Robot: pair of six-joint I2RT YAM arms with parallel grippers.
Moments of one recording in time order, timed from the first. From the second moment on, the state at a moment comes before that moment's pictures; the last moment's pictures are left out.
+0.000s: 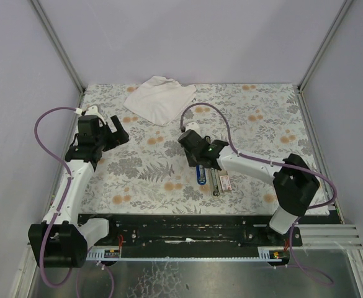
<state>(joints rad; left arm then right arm) 0.02 1.09 0.90 -0.45 0.07 -0.39 0.94 1.70 1.20 -0.45 0.33 0.41</state>
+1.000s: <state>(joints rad) 0.02 1.09 0.90 -0.45 0.07 -0.39 0.86 1.75 1.14 -0.42 0.39 0.58</state>
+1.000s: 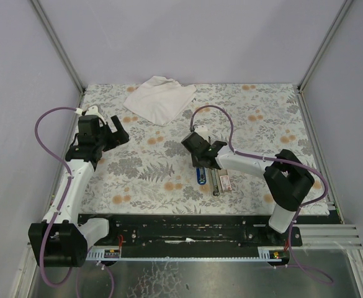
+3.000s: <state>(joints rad) 0.03 1.10 0.90 -0.45 0.08 -0.39 0.84 1.76 1.18 -0.46 0.40 0.54</state>
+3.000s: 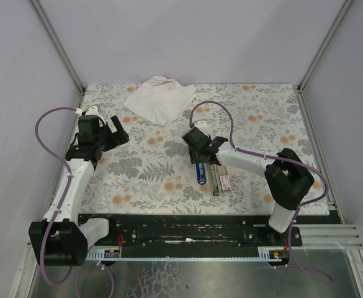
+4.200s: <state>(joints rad) 0.03 1.06 0.72 -0.34 0.30 -0.56 0.65 2.16 1.53 -0.28 0.07 0.19</state>
